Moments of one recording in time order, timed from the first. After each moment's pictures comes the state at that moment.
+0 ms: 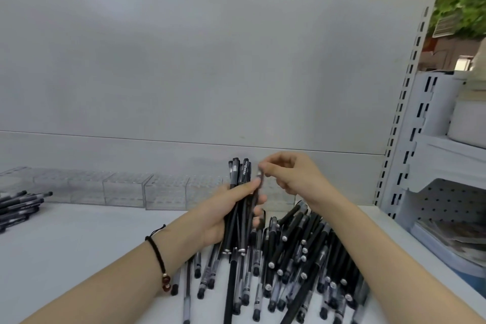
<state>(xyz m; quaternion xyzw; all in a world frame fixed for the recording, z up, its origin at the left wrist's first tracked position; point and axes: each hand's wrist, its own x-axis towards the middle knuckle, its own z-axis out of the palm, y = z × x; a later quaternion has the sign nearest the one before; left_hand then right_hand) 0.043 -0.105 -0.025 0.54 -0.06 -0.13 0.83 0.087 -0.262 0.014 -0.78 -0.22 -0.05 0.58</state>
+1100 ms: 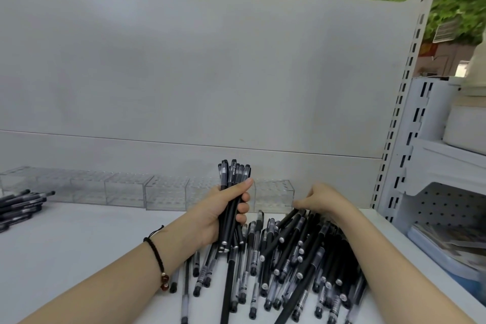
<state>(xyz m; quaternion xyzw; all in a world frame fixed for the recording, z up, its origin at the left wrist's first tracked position) 0.041 -0.101 -0.026 0.52 -0.03 -0.10 0.85 0.138 -0.315 -0.024 -0.97 0.01 0.01 0.25</state>
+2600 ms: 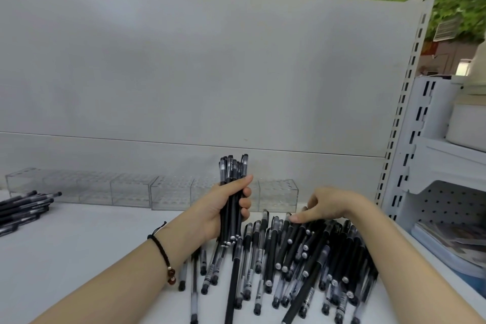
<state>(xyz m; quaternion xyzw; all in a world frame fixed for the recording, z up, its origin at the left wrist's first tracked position) 0.045 -0.093 -0.023 0.49 -0.02 -0.12 0.86 0.107 -0.317 0.001 -0.98 -0.09 0.12 0.12</state>
